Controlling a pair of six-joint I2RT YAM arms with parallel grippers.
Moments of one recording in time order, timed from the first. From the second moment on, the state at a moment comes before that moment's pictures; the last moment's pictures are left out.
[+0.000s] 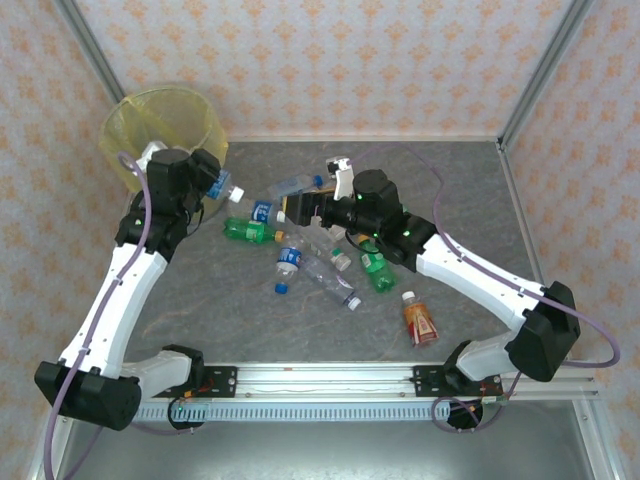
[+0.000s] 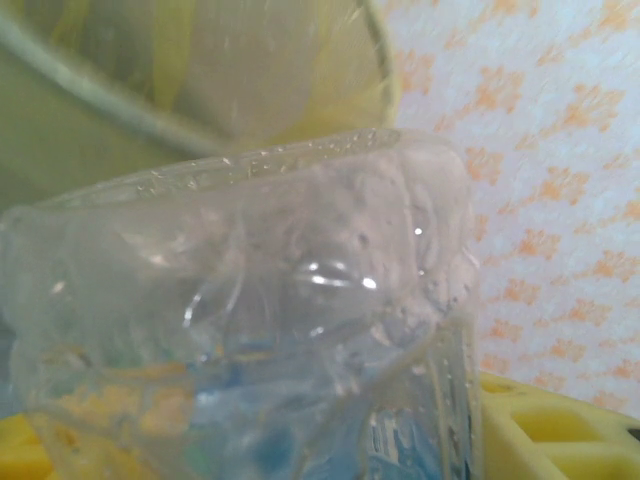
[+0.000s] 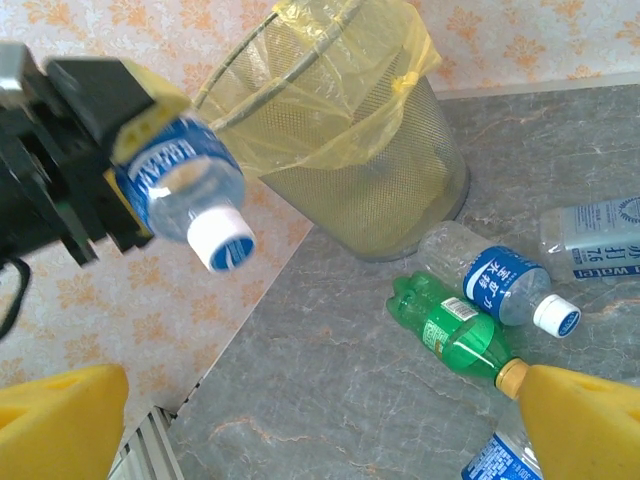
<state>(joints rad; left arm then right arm) -0.15 1.14 1.25 -0.55 -0.28 -0.93 0.78 1.38 1.18 -0.07 -0.21 0.59</state>
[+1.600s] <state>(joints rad) 0.26 1.64 1.80 -0.64 -0.23 -0.73 0.79 1.35 1.20 -0.12 -0.18 0.58</state>
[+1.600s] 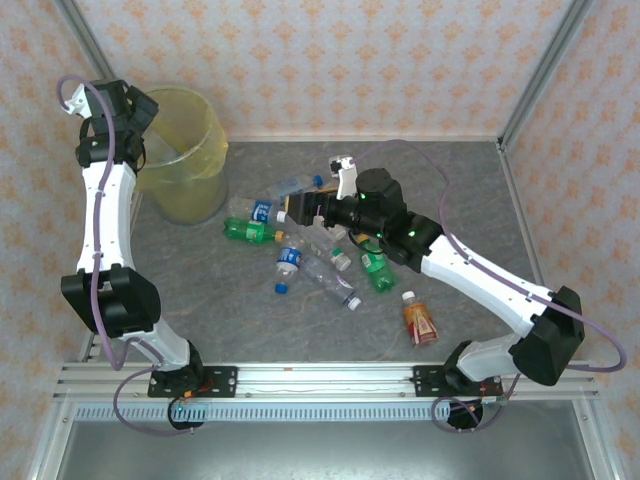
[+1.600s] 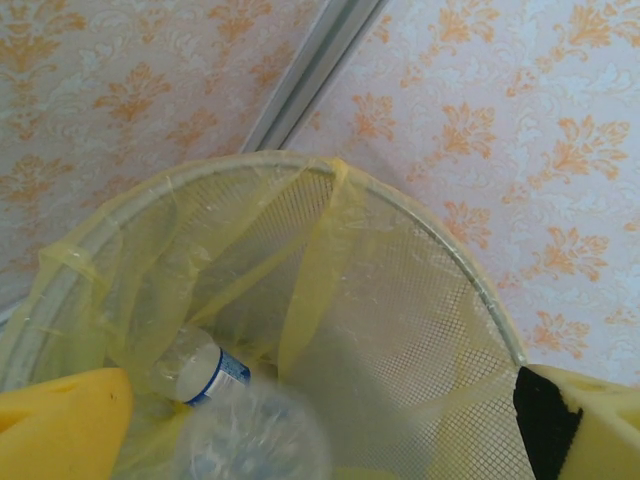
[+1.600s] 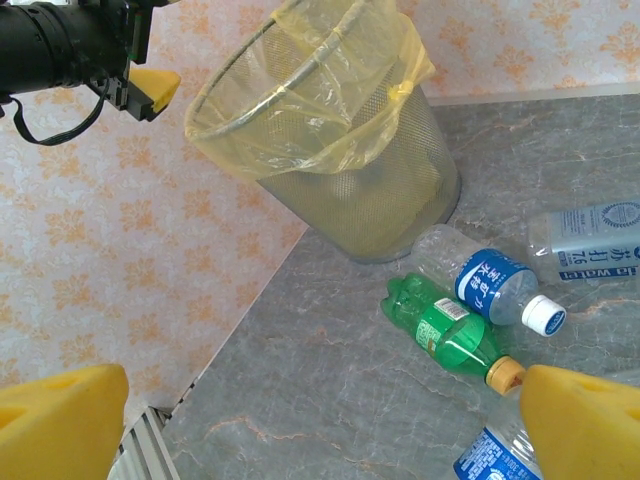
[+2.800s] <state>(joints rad) -0.17 1.23 1.24 -0.59 -0.18 -0.74 0.81 1.36 1.19 -0.09 -0.12 0.60</state>
